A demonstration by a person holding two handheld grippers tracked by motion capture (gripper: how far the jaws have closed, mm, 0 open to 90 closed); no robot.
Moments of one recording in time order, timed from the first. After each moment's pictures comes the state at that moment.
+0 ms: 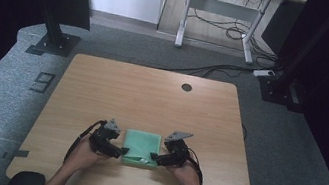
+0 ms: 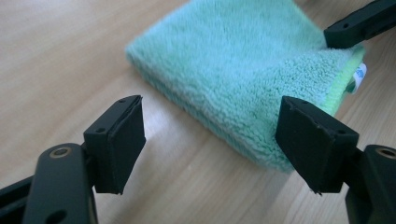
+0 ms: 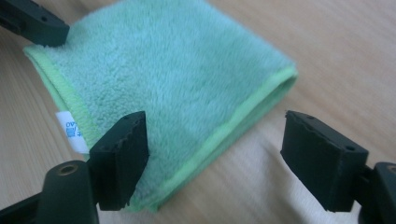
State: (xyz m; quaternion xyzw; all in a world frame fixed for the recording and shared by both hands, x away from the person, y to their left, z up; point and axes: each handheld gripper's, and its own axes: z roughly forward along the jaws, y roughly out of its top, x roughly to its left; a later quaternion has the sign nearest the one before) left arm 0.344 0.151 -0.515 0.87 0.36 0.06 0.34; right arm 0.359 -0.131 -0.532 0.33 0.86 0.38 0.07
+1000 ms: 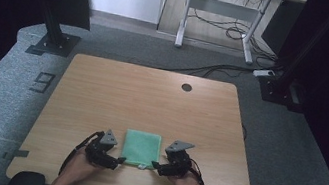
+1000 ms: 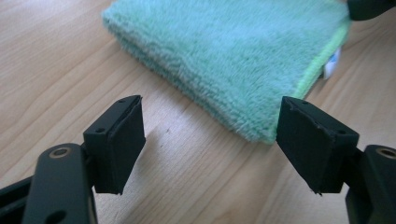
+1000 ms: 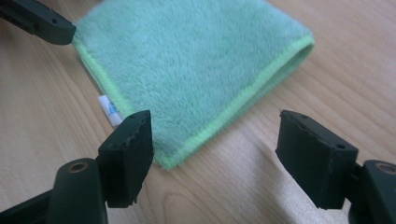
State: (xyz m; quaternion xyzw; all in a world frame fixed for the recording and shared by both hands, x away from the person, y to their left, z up) left arm 0.315 0.152 -0.530 0.88 0.33 0.10 0.34; right arm 0.329 -0.138 -0.533 0.32 0.87 0.37 0.09
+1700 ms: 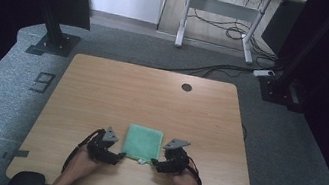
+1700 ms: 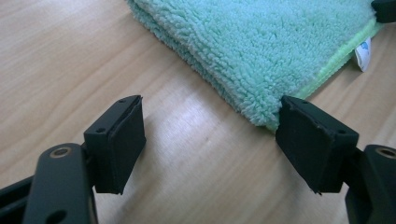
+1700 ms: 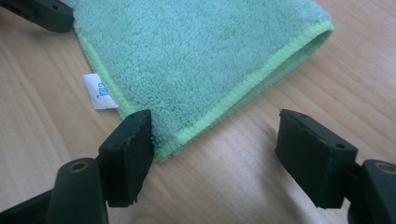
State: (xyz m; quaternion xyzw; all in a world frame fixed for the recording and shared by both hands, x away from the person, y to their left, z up) left arm 0.332 0.154 -0.543 0.87 0.35 0.13 0.33; right arm 0.341 -0.132 -0.545 0.32 0.87 0.36 0.11
